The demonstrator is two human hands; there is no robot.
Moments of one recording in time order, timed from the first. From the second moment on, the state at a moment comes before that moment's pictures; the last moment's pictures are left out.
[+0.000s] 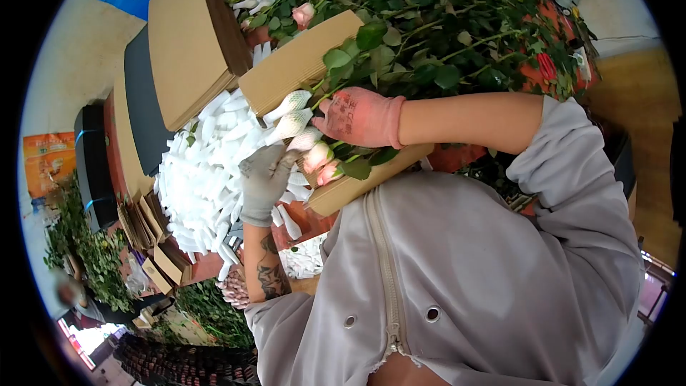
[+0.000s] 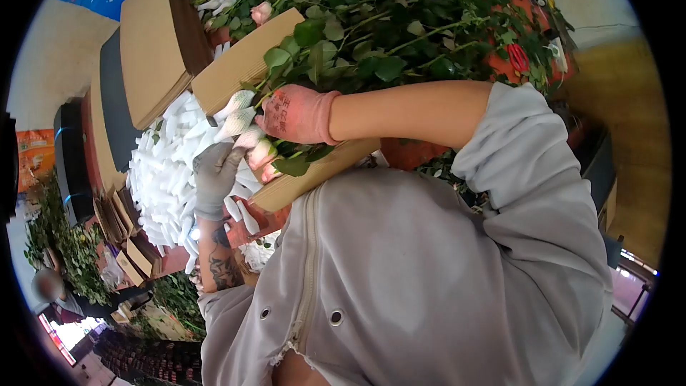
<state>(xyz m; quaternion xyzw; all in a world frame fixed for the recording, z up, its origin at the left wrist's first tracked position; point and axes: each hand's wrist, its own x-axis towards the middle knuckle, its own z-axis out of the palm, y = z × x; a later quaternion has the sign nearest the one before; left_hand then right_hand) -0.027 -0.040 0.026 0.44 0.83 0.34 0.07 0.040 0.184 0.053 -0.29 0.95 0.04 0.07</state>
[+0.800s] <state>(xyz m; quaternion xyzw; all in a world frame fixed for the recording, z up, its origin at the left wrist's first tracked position) 0.058 -0.008 0.093 0.37 0.91 0.19 0.08 0.042 0.194 0.052 -0.31 0.95 0.06 0.03</state>
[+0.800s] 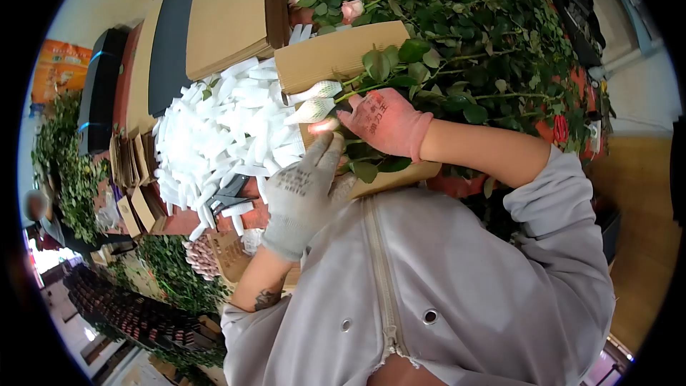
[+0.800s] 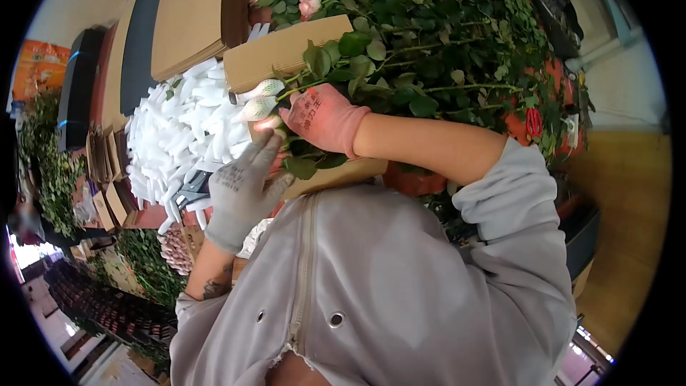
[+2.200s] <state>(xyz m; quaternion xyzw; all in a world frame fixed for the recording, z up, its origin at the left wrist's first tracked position) 0.023 -0.021 0.064 0.31 0.87 0.36 0.11 0.022 0.189 0.045 -0.32 0.94 0.10 -0.02</state>
